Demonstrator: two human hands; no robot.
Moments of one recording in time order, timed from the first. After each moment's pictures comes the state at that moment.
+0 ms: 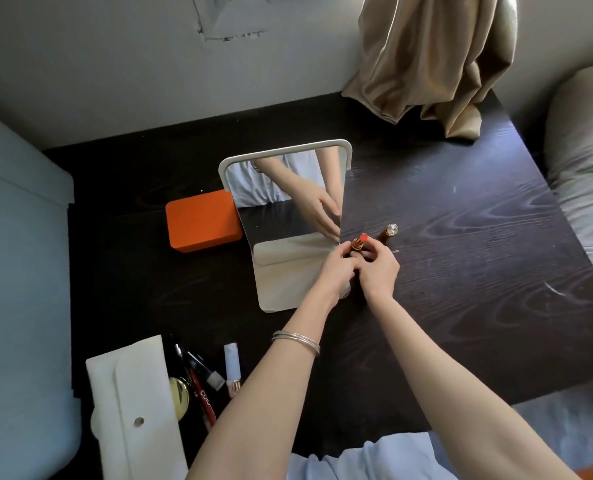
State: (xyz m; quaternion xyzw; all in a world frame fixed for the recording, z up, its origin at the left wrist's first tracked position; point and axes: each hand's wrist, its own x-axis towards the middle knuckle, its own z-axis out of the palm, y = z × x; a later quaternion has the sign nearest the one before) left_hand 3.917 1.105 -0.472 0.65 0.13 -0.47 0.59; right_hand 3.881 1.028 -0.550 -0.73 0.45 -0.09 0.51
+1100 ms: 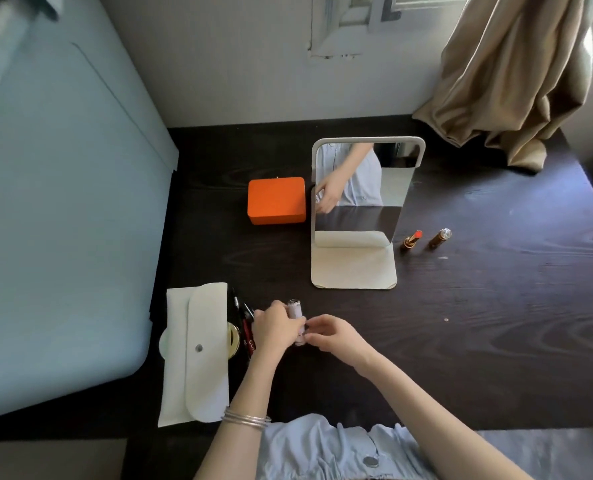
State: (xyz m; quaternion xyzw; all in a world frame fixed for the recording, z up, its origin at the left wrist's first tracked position) left_hand 3.837 1.295 -0.497 0.90 0.18 -0.33 0.23; right_hand 3.793 1.167 -0.510 -0.72 0.16 0.35 0.58
